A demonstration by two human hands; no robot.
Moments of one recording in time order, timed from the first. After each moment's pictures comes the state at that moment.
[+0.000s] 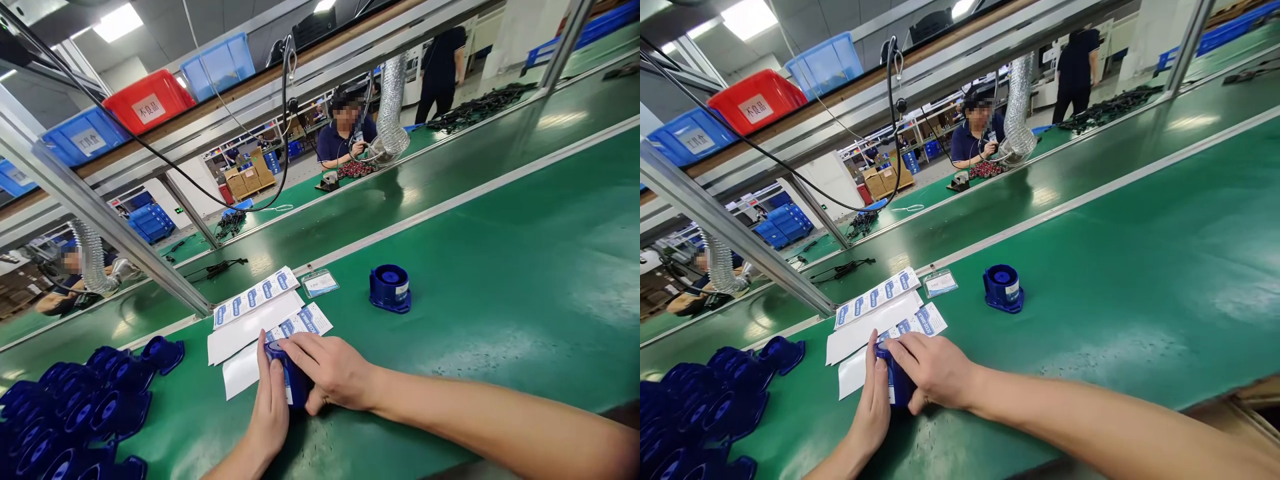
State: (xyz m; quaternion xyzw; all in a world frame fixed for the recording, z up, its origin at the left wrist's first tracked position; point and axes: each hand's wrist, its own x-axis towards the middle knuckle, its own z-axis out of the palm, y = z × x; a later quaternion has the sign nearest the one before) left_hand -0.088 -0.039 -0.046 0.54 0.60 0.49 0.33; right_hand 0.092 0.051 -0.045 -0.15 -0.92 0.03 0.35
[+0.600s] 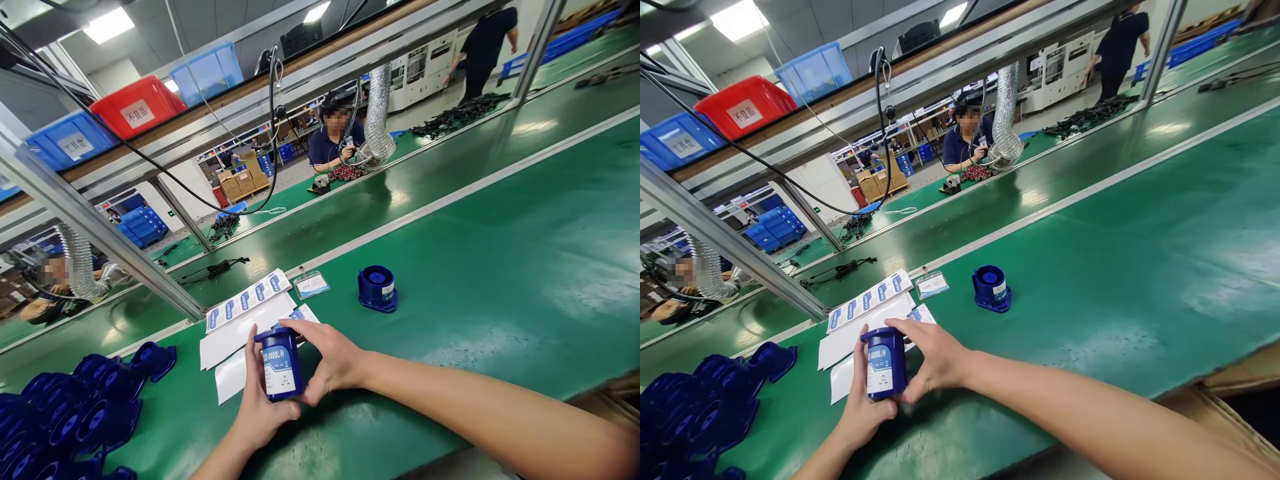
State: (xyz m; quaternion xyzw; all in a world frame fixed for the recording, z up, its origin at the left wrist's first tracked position) left_hand -0.083 -0.037 -0.024 0.53 0.48 0.53 0.46; right_hand 0.107 0.073 -0.050 -0.13 -0.83 0.30 0.44
